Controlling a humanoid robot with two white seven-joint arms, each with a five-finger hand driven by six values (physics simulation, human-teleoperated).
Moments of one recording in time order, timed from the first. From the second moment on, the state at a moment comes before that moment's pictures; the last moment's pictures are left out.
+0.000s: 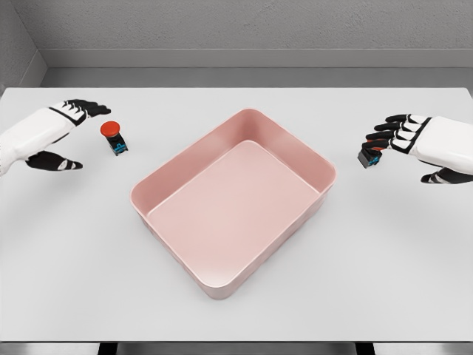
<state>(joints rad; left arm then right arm) -0.36 0.81 -0.31 -1.36 -0.37 -0.61 -0.21 -0.53 -1.29 0.70 -1.70 0.28 -0.61 0.12</state>
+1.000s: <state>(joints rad) -0.55 0.71 -0.47 -1.15 -0.38 -0.61 -0.23 -0.72 -0.83 0.70 -1.16 0.33 -0.61 0.41</state>
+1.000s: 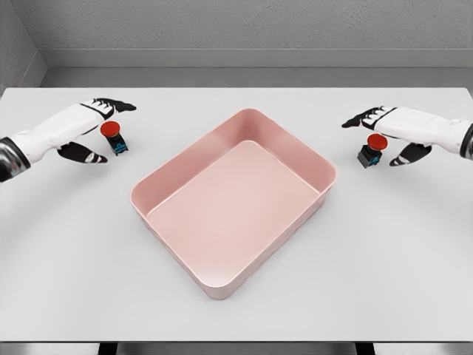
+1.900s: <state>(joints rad) -0.64 0.63 -0.55 -0.97 -0.41 -0.61 -0.27 -0.76 -0.73 0.70 -0.97 0.39 -0.61 0.42</state>
